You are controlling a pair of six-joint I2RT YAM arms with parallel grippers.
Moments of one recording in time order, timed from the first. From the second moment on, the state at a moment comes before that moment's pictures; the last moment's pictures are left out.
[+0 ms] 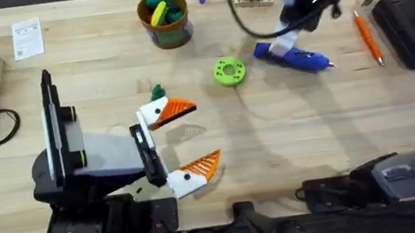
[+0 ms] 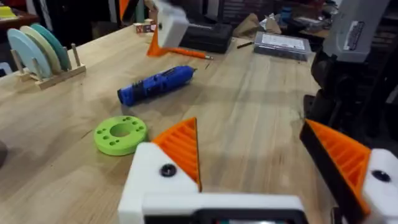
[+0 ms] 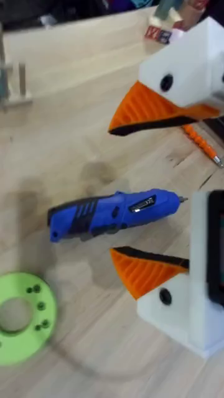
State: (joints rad) left arm -0.01 0.01 0.01 -0.13 1.21 0.03; right arm 0.26 1.62 1.41 -0.95 0.10 -0.78
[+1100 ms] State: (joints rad) left arm 0.18 0.64 0.75 -0.72 0.66 0.09; right arm 0.26 0.68 1.00 -1.21 -0.02 0.11
